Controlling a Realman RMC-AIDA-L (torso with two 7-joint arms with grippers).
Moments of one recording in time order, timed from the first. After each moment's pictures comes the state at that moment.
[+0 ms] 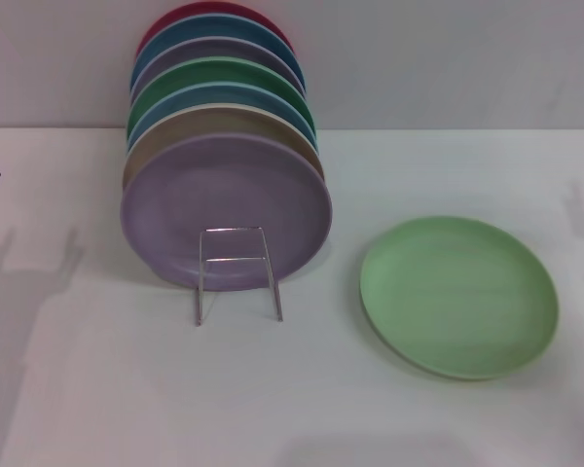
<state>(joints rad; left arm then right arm) -0.34 -2.07 -0.69 -0.21 2.07 1.51 -0.16 0.46 2.08 0.84 0.12 -2.03 -1.47 0.22</state>
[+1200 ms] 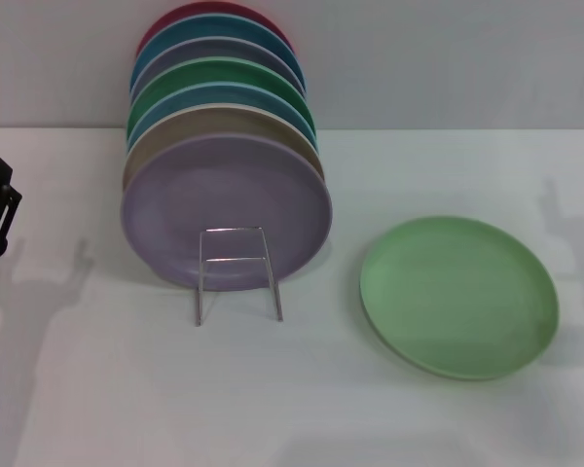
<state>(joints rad) -0.30 -2.08 -0.67 -0.27 2.08 1.46 -0.17 0.43 2.09 0.84 0.28 -2.03 -1.45 -0.50</state>
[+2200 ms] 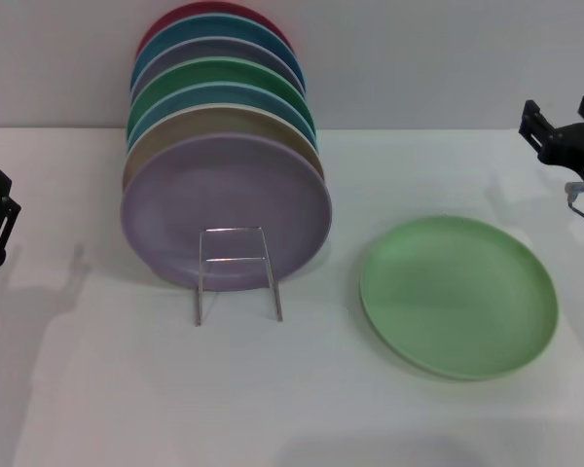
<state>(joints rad) -0.28 -2.08 -0.66 -0.27 2.08 1.46 -0.17 0.16 2.01 1.30 1.15 -2.22 -0.24 -0.50</state>
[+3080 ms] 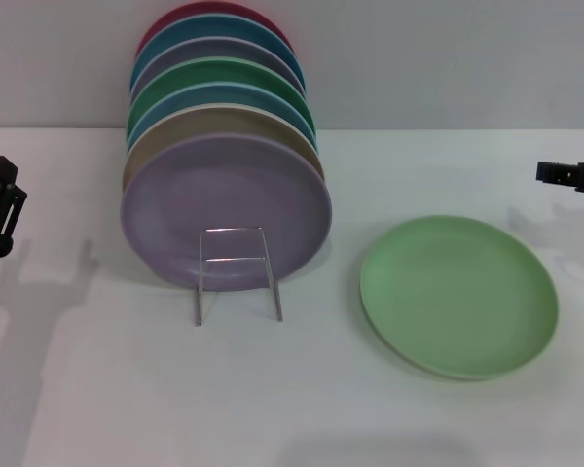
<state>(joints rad) -0.28 -2.08 -0.66 -0.31 2.07 1.46 -0.18 0.28 2.06 1.98 1.37 -2.34 0.95 -0.51</state>
